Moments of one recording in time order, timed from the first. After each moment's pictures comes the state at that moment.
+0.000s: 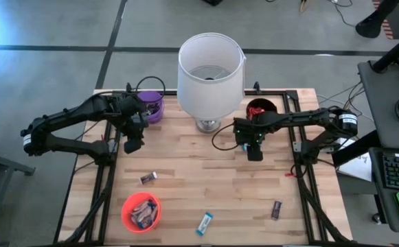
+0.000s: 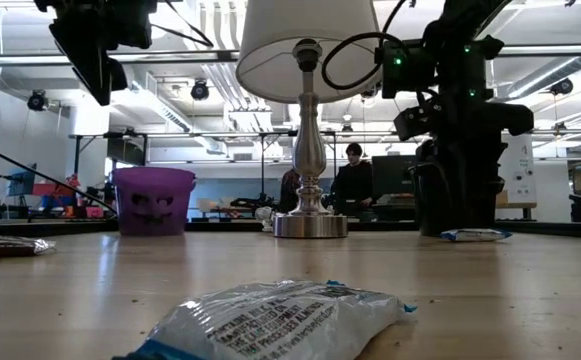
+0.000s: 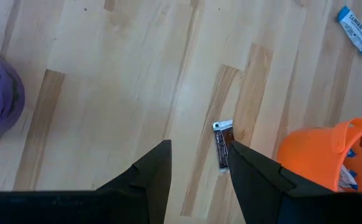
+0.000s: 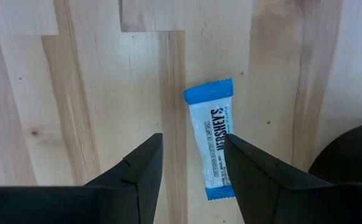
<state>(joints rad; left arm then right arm) 0.37 1.05 1.08 -1.28 0.27 0.02 -0.23 1.54 0.94 -0.89 -0.10 -0.20</state>
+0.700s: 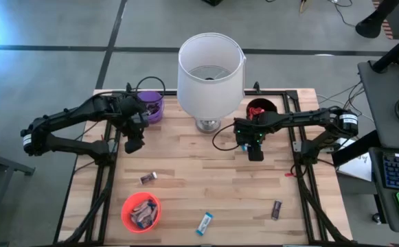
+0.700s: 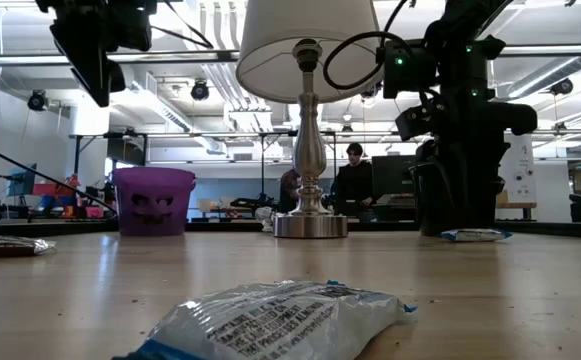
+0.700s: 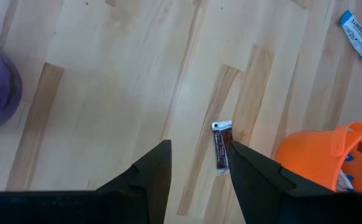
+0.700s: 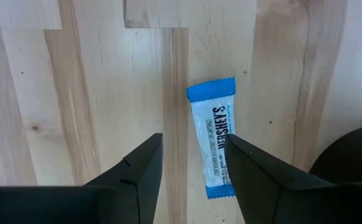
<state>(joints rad) 0.37 1.05 1.07 -1.27 0.27 -0.01 -0.23 1.54 0.93 -0.89 -0.11 -0.22</state>
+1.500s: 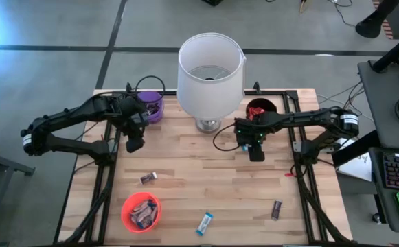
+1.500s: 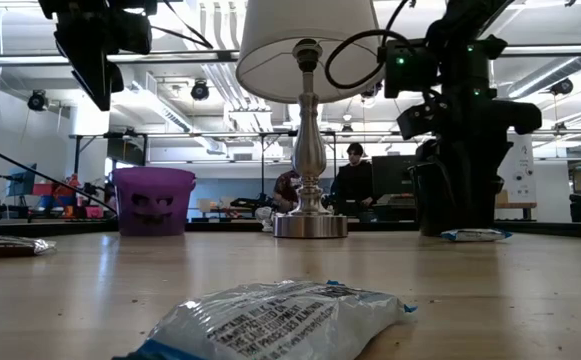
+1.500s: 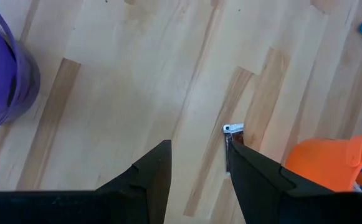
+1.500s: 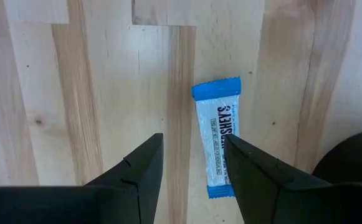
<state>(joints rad) 0.37 1.05 1.07 -1.27 0.22 -0.04 -0.23 1.54 0.93 -0.89 -0.12 -0.25</state>
